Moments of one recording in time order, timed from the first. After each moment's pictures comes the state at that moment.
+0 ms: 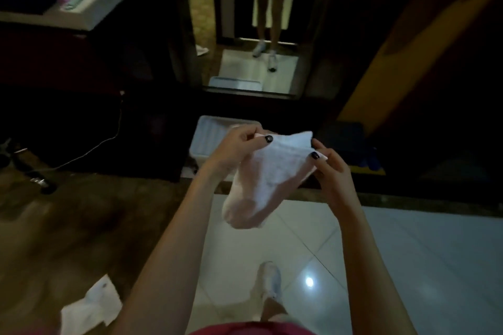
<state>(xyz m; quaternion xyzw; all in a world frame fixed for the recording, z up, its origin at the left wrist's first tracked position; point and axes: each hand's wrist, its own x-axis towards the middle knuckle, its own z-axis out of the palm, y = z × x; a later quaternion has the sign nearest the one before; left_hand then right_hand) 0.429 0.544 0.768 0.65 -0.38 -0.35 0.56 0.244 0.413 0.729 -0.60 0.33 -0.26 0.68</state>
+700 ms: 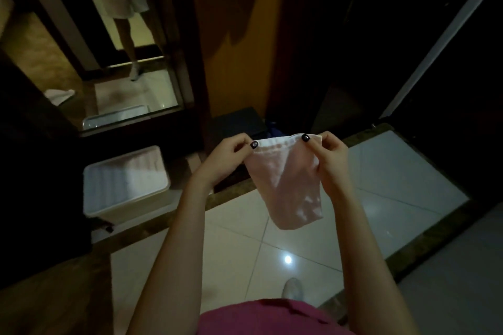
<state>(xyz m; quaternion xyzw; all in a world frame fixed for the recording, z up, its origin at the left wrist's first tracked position) 0.227 0.361 0.762 0.60 -0.57 -0.41 0.38 0.010 0.310 0.760 -0.56 0.47 -0.48 0.49</state>
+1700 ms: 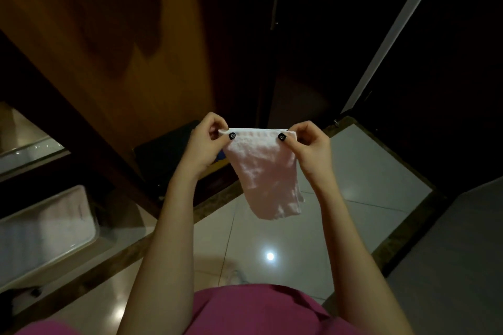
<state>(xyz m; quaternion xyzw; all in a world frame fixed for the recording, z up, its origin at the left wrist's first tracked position) 0.083 0.044 0.745 0.61 -0.54 -0.37 0.45 -0.138 0.031 0.750 -0.59 0.51 -0.49 0.39</state>
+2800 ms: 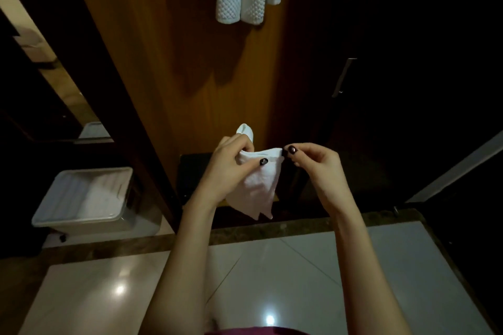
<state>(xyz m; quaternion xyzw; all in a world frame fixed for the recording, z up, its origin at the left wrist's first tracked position) 0.025 -0.020 0.794 0.69 -0.51 -0.15 0.49 -0.143 -0.123 0.809 -0.67 0.31 -0.34 0.58</state>
